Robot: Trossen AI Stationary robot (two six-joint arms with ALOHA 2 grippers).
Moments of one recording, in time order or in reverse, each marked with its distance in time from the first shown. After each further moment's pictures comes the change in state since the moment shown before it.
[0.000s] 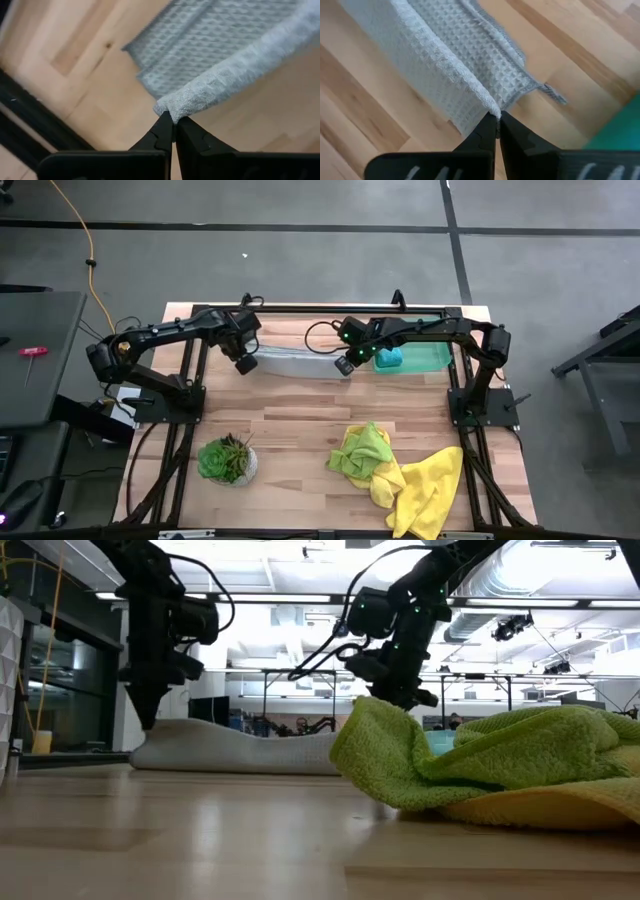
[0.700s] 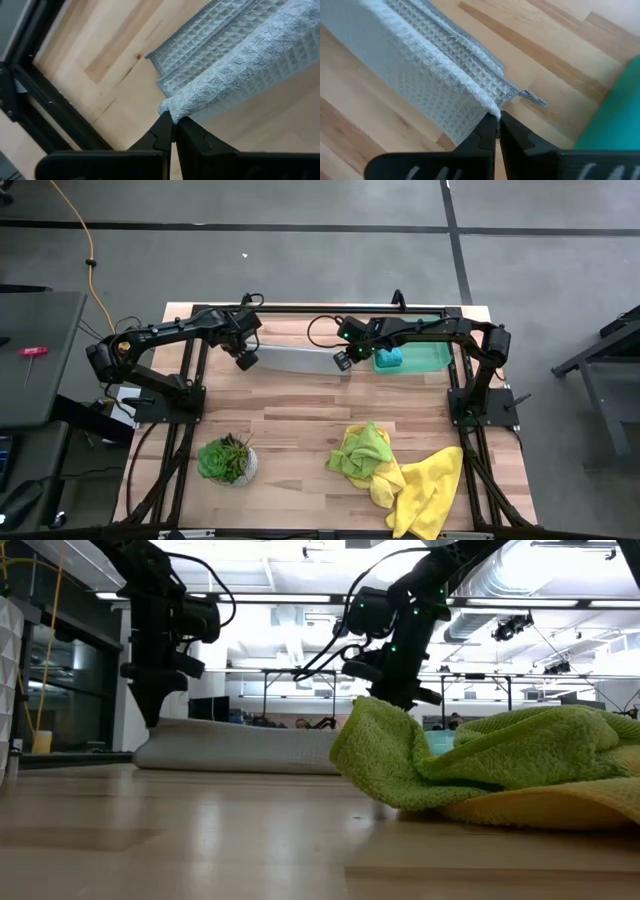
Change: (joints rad) left arm 0.000 0.000 0.001 0.035 -0.113 -0.008; right arm 0.000 0.000 -0.001 0.019 0.100 0.103
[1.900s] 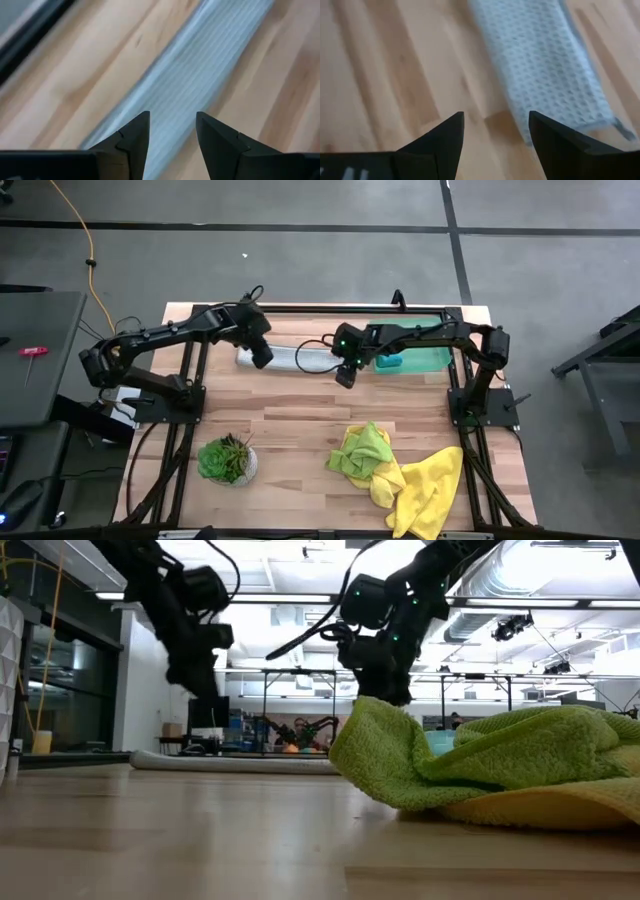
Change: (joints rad) left arm -0.032 -0.073 -0.013 0.363 0.392 0.072; right arm 0.068 0.000 -0.001 0.060 -0.169 -0.422
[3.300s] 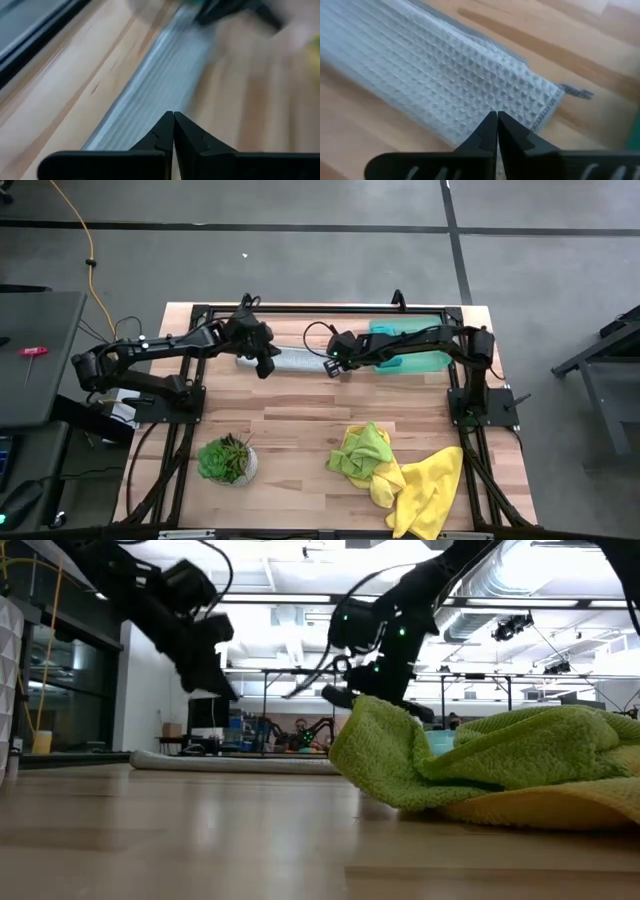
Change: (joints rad) left arm -0.080 -0.077 -0.215 0.414 0.112 0.017; right arm 0.041 0.119 0.000 0.065 0.344 0.606
